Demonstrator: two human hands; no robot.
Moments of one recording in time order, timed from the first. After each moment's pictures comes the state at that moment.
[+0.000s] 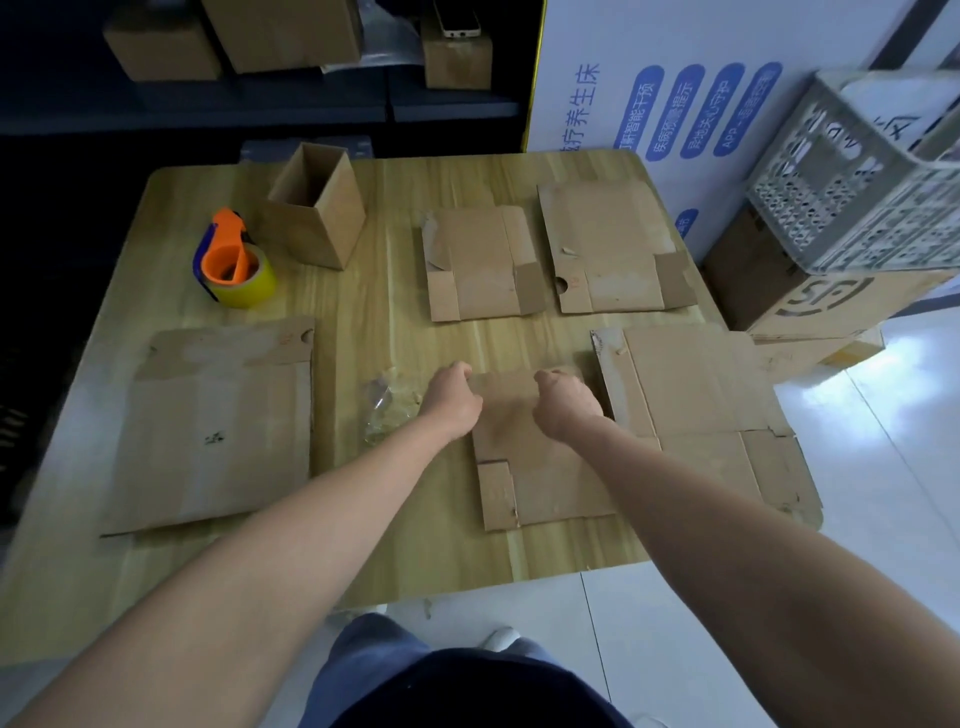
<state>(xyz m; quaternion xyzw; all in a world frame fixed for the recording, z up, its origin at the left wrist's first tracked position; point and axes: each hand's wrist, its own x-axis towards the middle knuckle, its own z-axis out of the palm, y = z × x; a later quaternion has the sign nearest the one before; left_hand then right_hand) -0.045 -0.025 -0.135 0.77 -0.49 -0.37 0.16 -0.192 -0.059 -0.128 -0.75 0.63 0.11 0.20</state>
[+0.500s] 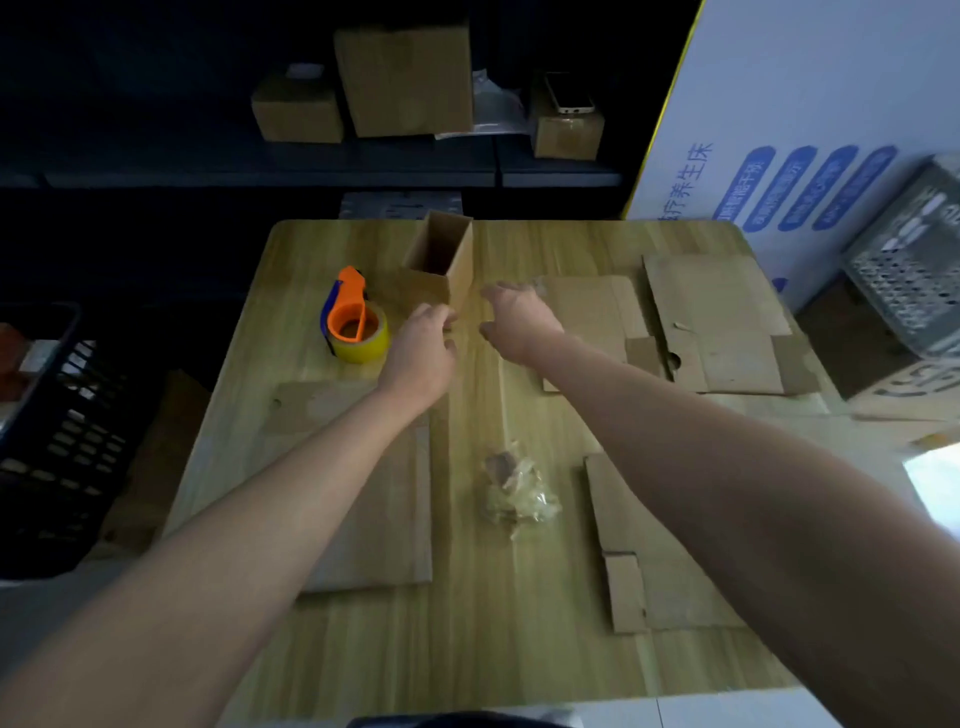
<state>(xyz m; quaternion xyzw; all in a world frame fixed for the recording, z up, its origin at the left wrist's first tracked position) 0.159 -0.062 -0.045 0.75 -0.58 -0.15 0.28 0.047 -0.153 -0.043 -0.86 0.49 -0.05 0.15</state>
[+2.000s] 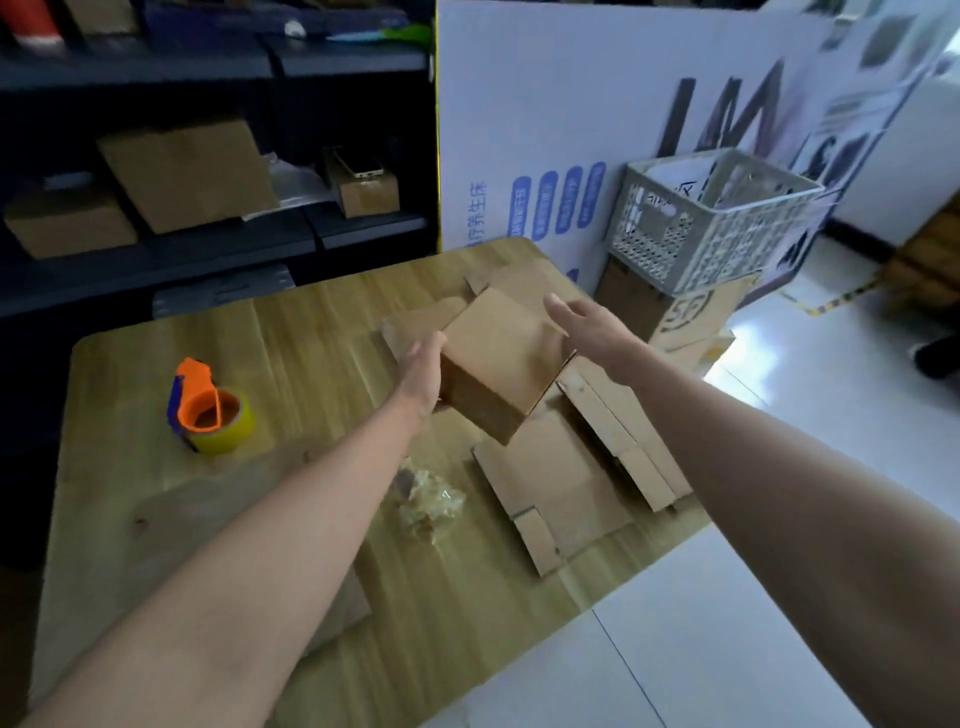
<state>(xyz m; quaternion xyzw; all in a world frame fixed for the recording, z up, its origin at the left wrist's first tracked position) 0.035 -0.063 -0.016 0.58 -0.38 -0.60 0.41 -0.173 -0.072 0.035 -0.53 0.71 -0.28 0.37</state>
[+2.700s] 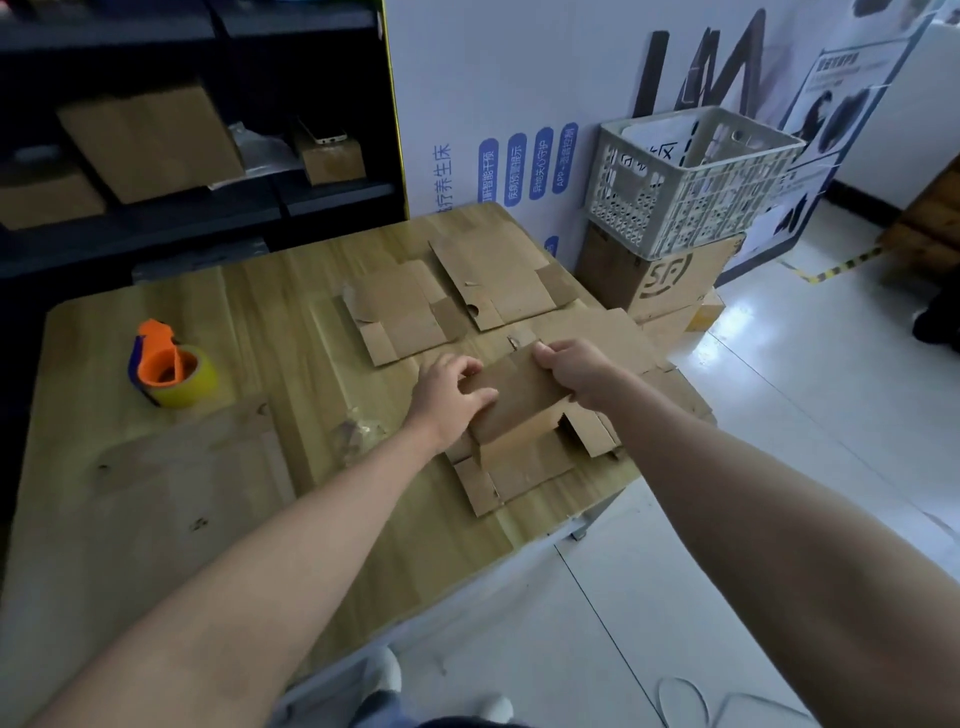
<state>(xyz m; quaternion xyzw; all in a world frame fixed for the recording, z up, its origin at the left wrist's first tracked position) -0.056 0.022 -0.061 0.57 -0.71 -0.29 0.29 -0.241 0.011 -0.018 -0.45 0.72 -0.24 0.47</state>
